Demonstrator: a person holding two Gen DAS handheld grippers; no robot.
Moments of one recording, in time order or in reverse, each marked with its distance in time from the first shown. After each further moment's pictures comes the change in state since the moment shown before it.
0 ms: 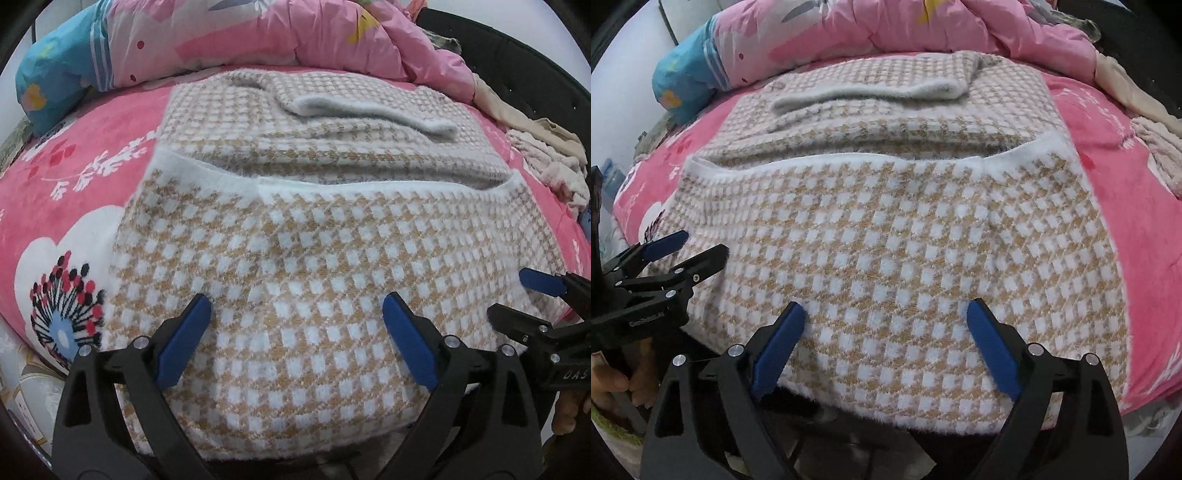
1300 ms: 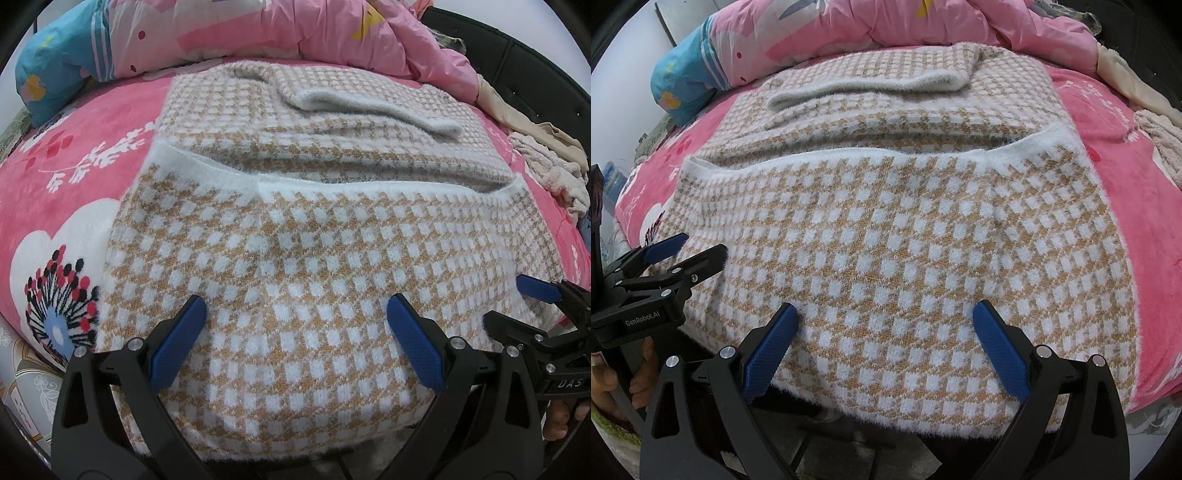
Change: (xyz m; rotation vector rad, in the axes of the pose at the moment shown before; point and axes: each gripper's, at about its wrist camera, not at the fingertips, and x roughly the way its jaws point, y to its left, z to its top) left arm 0.007 0.002 0.007 -0.023 0.024 -0.011; right arm 0.011 0.001 0.003 0.013 0.011 0.022
